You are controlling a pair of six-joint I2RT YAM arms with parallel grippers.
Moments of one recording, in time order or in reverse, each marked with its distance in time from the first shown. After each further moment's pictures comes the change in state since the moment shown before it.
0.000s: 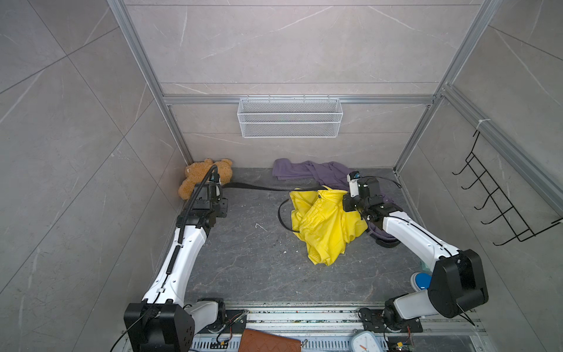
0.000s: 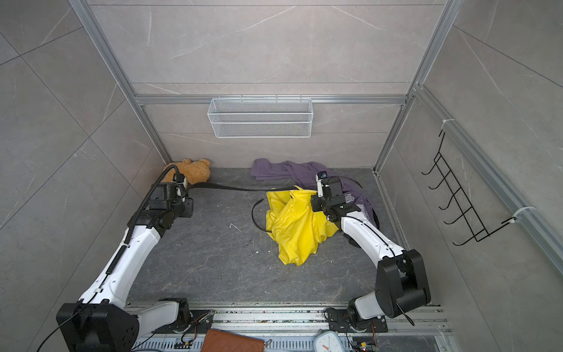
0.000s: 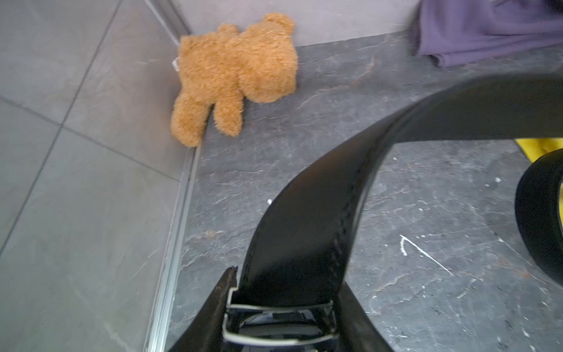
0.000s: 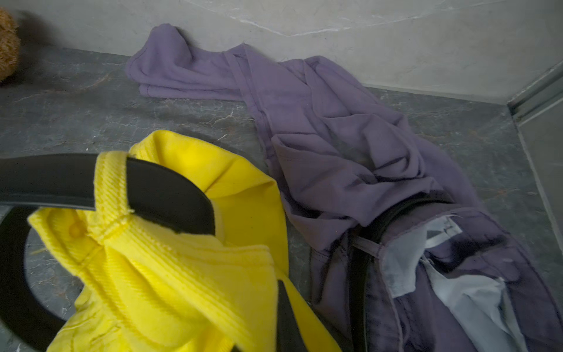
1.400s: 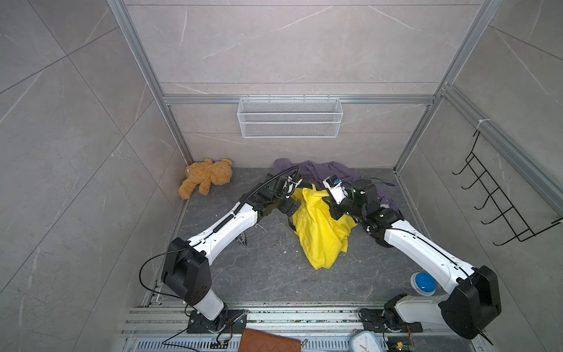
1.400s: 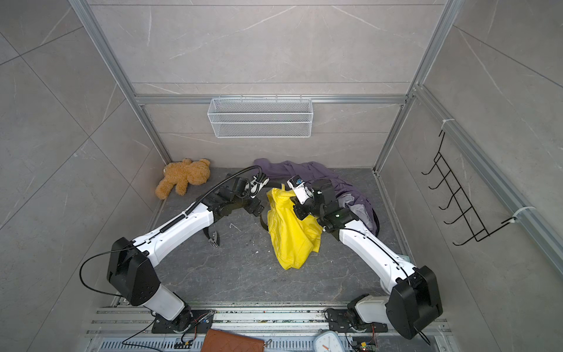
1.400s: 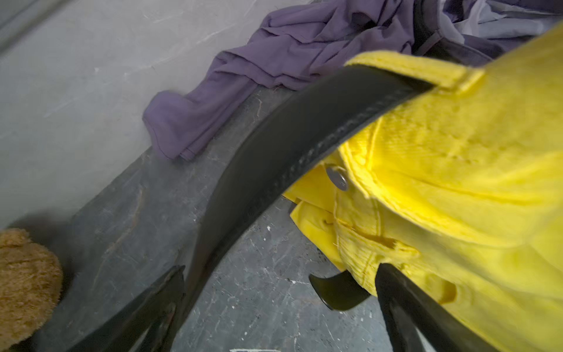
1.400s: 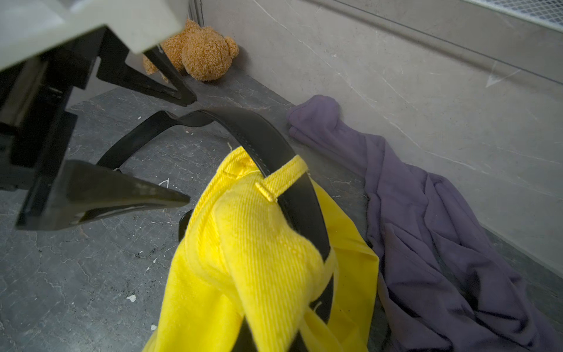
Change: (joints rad) left arm -0.583 0.433 0.281 0.187 0.190 0.217; right arm 0.195 -0.122 0.010 0.034 -0.285 -0.281
